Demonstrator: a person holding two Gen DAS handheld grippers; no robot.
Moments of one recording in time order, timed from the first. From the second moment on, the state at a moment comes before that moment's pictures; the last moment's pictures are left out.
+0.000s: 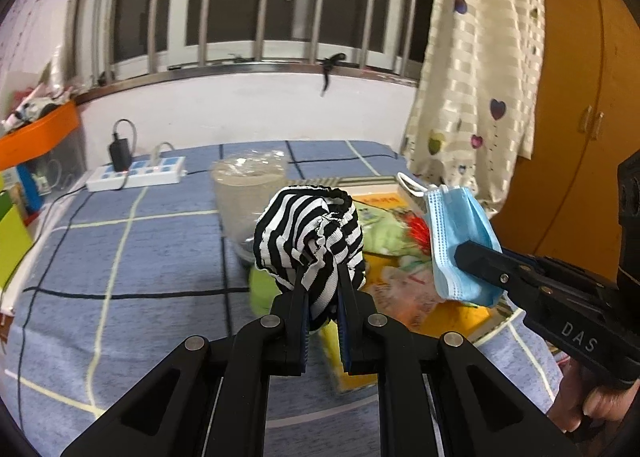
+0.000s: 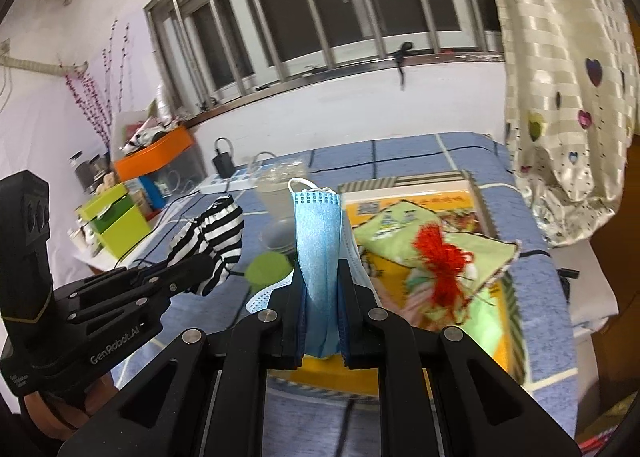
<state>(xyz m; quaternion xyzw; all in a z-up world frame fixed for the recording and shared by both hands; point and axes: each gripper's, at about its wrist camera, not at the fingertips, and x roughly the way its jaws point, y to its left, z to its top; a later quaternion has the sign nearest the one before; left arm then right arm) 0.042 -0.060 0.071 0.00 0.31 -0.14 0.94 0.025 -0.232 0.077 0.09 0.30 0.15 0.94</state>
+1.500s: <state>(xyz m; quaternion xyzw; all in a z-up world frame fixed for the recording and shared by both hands) 0.097 -0.155 -0.006 0.01 0.41 -0.22 0.88 0.059 -0.289 0.007 0.10 0.38 0.10 0.91</state>
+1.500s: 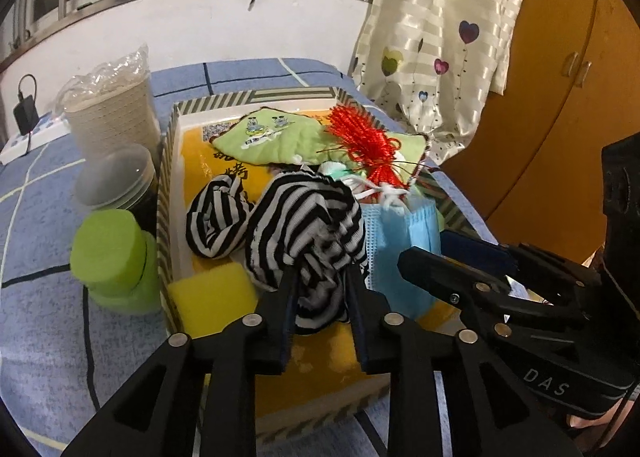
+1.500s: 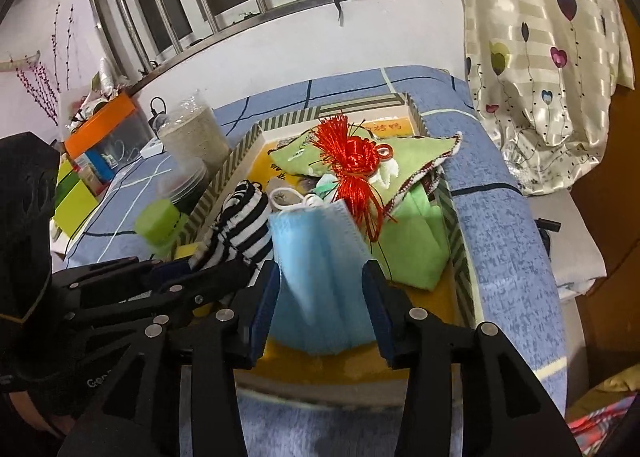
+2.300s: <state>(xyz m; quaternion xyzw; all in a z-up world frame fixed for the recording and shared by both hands) 0.032 -0.124 0.029 0.02 0.36 -0.19 0.91 0.007 -0.252 0.036 0.05 0.36 0.09 0.93</state>
